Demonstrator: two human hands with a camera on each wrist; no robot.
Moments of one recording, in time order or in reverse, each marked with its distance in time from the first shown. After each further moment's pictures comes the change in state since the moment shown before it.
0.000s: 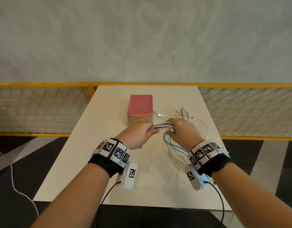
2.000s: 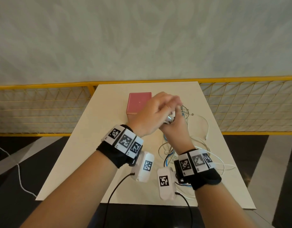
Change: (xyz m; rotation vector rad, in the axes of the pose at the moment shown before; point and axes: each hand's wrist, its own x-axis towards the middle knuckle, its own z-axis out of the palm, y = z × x) left_hand 0.021 0.070 -0.016 -0.366 0.278 0.337; right_hand -0.015 -0.047 -0.015 1.020 0.337 0.160
